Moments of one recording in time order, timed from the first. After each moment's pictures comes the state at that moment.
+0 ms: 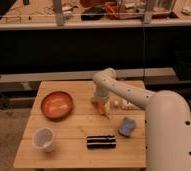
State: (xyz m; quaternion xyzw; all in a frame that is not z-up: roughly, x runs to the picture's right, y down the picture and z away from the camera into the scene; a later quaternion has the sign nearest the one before) arm 0.040 0.126 0.933 -0.32 -0.19 -0.36 0.86
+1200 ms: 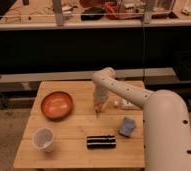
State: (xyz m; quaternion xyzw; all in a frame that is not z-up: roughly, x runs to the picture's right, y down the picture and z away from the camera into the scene) arm 0.033 0.124 0.931 -0.32 -0.20 -0.37 0.85
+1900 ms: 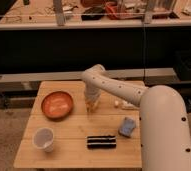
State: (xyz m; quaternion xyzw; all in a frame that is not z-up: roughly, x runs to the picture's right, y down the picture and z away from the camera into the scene) arm -0.020 0.104 0.904 -0.29 -0.19 -0.41 0.85
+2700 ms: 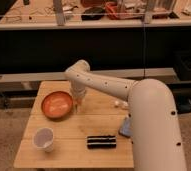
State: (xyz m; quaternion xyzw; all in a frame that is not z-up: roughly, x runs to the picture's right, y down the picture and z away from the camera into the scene) arm -0.100 0.081 0.881 -0.26 -0.19 -0.46 0.83
